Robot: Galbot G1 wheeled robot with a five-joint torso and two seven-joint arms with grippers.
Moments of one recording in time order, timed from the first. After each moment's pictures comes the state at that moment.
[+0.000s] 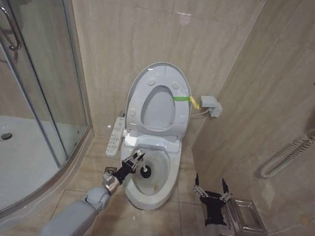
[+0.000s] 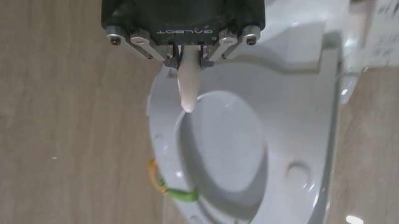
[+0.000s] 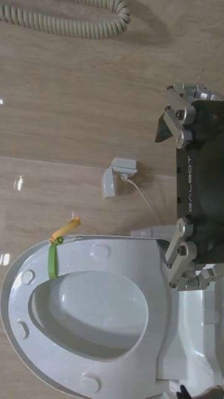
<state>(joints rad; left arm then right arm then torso) 0.74 -1.28 0.14 -1.07 -0.50 -0.59 0.26 -1.52 1.47 0.57 1.96 0.02 0.15 0.17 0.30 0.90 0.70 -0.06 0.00</state>
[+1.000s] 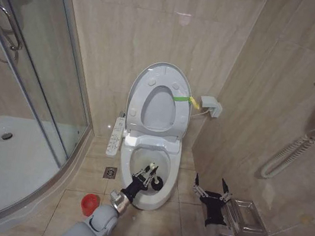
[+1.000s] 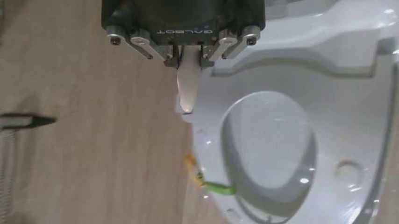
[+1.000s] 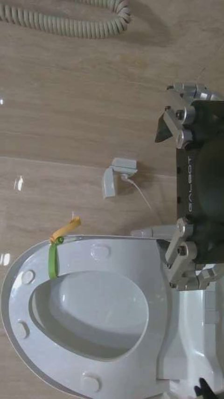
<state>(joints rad) 0.87 -1.29 0.17 -1.23 -0.44 -0.55 0.16 -1.52 1.47 0.57 1.96 0.02 0.15 0.17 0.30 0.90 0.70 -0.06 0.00</state>
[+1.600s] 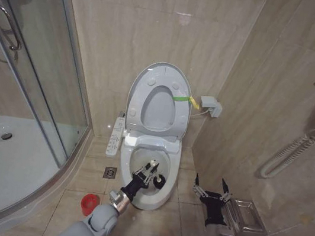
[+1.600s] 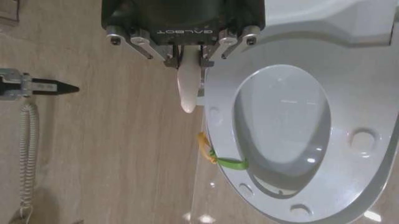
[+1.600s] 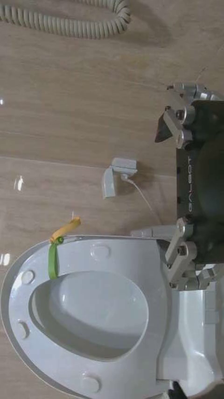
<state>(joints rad) 0.92 -1.23 0.20 -1.42 -0.41 -0.51 0.10 -1.52 1.47 0.57 1.96 0.02 0.15 0.17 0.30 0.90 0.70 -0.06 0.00</state>
